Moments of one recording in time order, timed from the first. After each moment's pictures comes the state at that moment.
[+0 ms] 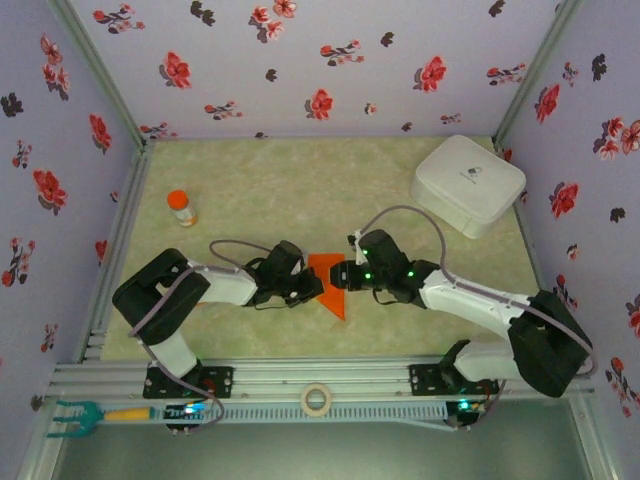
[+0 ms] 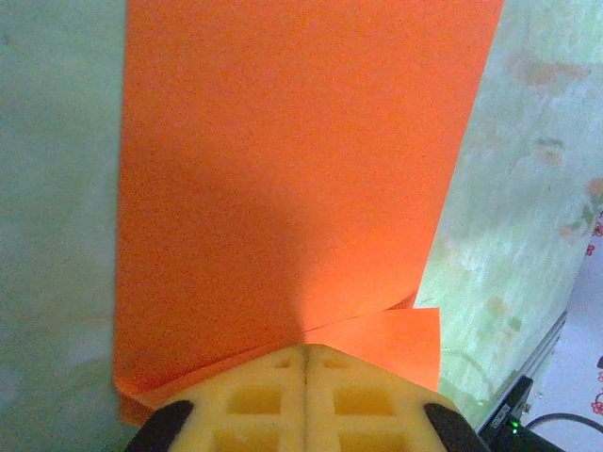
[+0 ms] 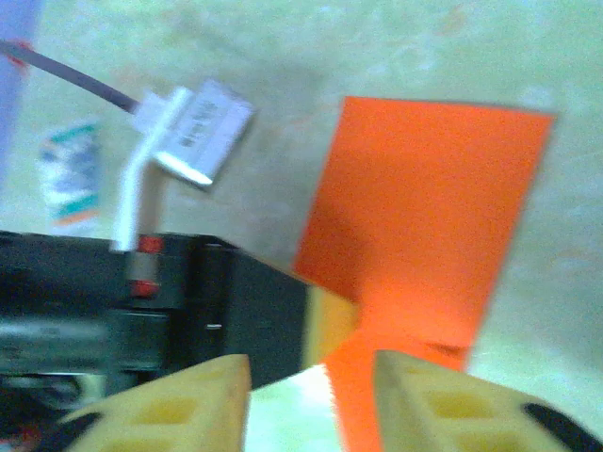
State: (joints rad) left arm -0.83 1.69 0.63 0.22 0.36 -1.12; right arm 0.79 1.27 0.65 -0.14 -0.27 0.70
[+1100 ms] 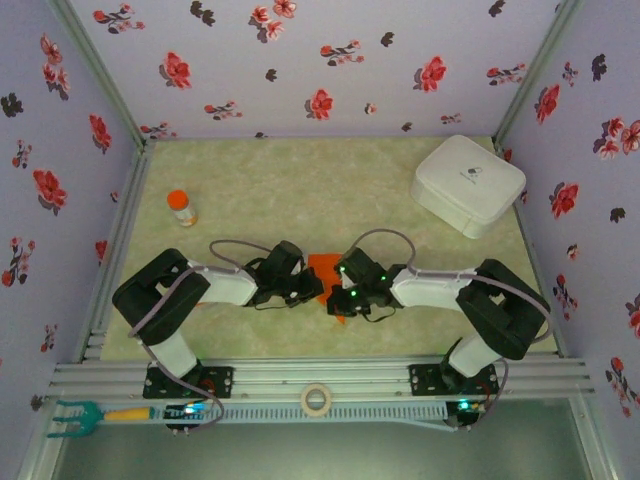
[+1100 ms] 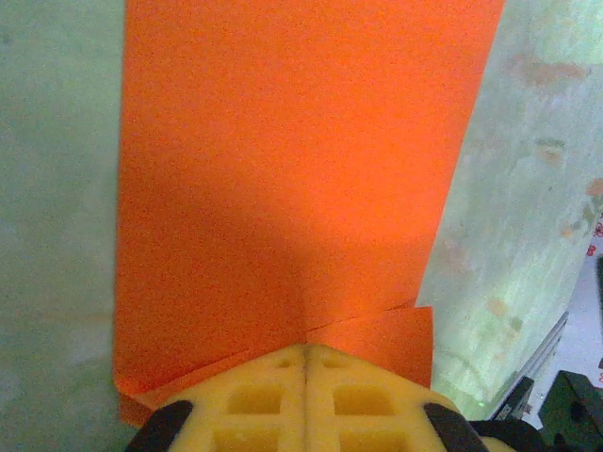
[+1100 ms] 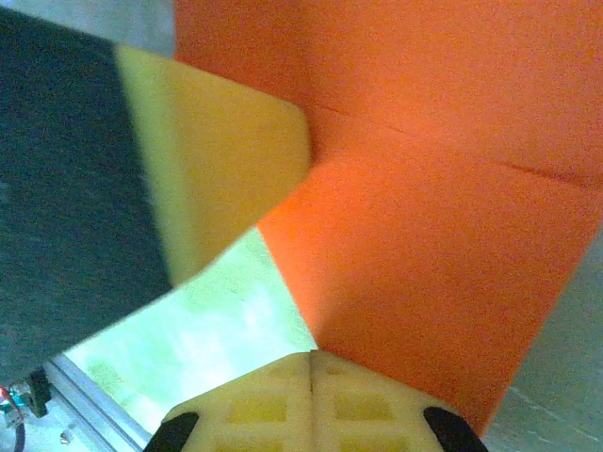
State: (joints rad) left arm -0.83 1.69 0.63 0.22 0.35 -1.12; right arm 0.87 1.54 0.65 -0.18 -0.39 0.82
